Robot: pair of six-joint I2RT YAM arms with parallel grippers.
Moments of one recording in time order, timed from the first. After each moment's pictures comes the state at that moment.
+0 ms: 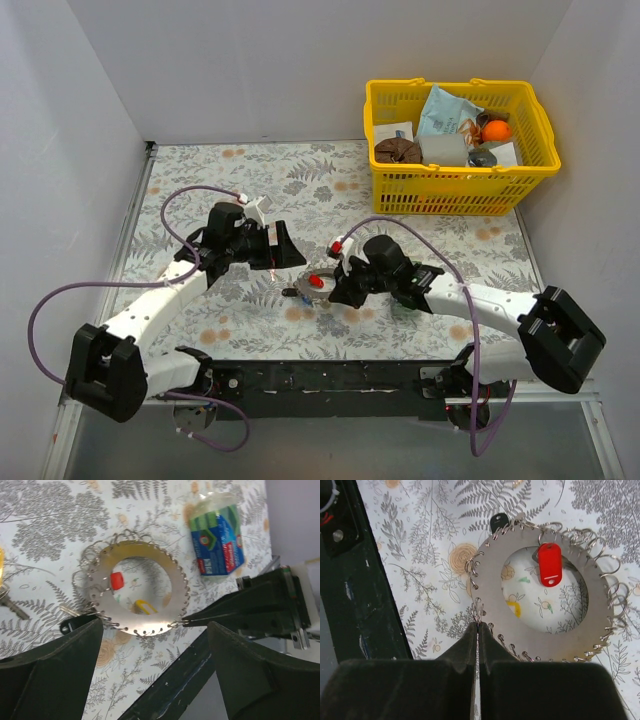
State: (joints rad) left arm -0.40 1.20 0.79 -0.30 0.51 -0.52; right arm 0.88 1.30 0.64 0.03 -0.42 0.05
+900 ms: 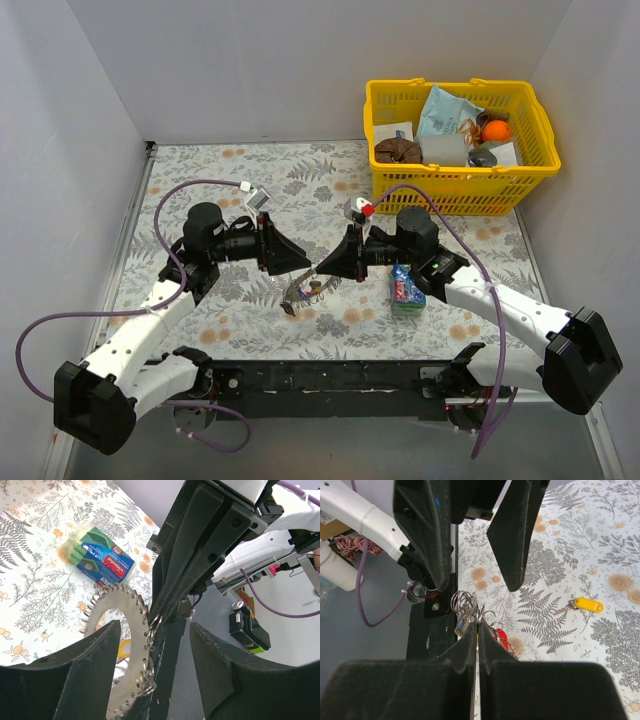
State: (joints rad) left arm -0.41 0.99 0.74 0.08 0.96 -0.57; right arm 0.75 1.18 0.76 0.28 -0.82 0.22
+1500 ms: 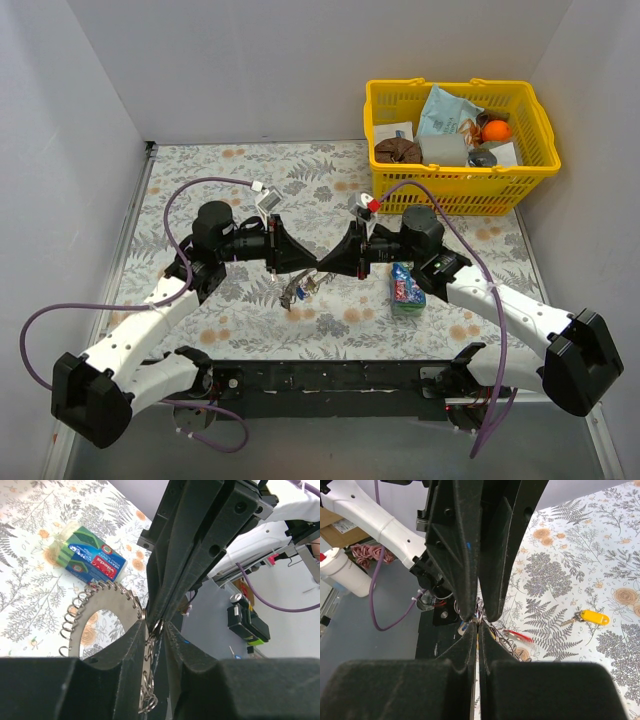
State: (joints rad) left arm -0.49 1.02 0.78 0.07 0.93 -0.56; right arm 0.73 1.17 0.76 0.37 -0.87 0.30
